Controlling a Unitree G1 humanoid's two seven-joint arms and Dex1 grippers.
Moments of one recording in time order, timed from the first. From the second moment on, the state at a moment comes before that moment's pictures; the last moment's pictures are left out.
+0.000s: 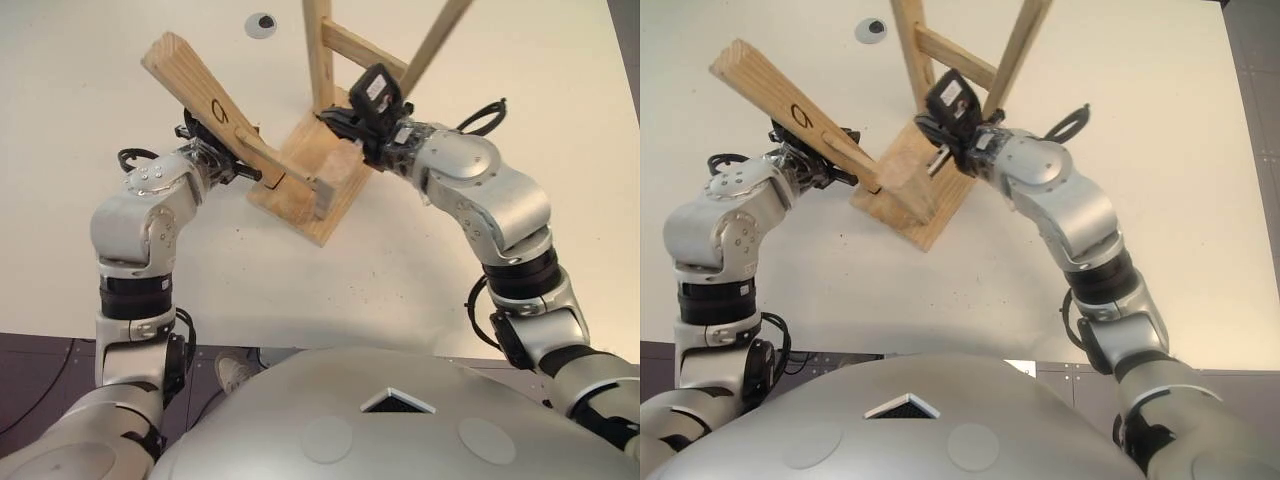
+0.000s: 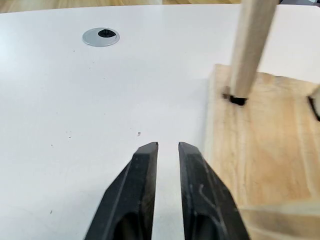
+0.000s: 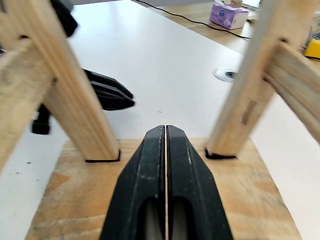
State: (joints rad) left arm -0.24 0.41 -0.02 -0.13 -0.35 0.83 -0.30; right arm -0.41 -0.28 0.43 -0.32 0.31 0.82 0.35
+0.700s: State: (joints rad) left arm -0.30 0.40 0.17 0.36 -0.29 0.32 -0.47; right arm -0.94 0.02 -0.31 -0.31 0.56 0.76 -0.05
